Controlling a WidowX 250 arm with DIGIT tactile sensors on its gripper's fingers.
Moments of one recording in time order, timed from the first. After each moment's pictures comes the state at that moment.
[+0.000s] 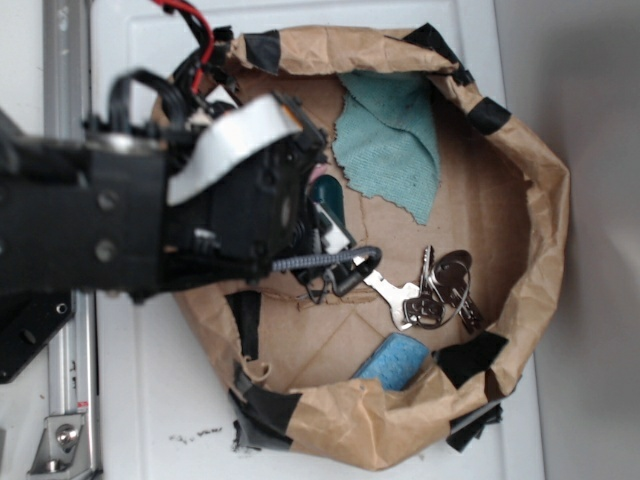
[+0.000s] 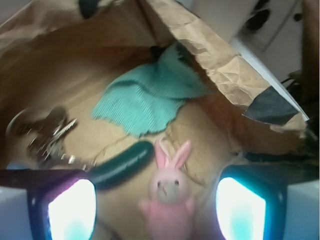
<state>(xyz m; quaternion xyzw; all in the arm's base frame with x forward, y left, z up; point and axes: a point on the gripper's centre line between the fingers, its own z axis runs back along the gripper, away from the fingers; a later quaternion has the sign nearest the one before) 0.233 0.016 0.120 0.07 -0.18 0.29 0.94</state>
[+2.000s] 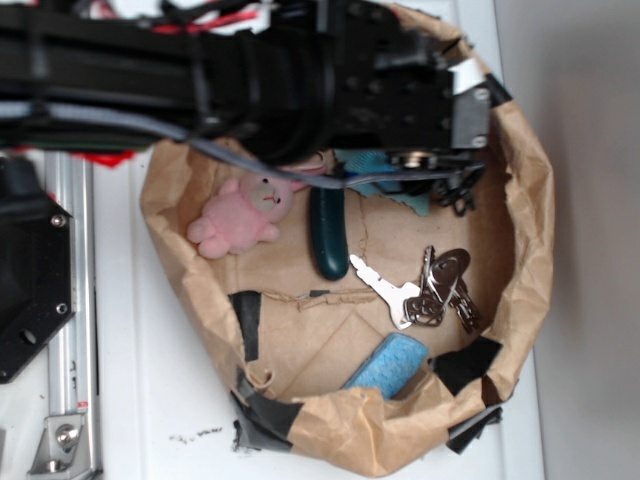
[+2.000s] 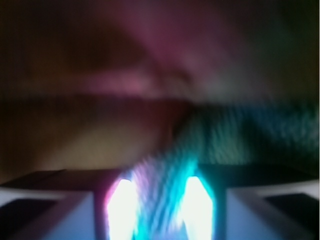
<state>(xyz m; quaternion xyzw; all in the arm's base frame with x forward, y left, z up) 0.311 0.060 0.024 0.07 -0.11 0.29 0.95</state>
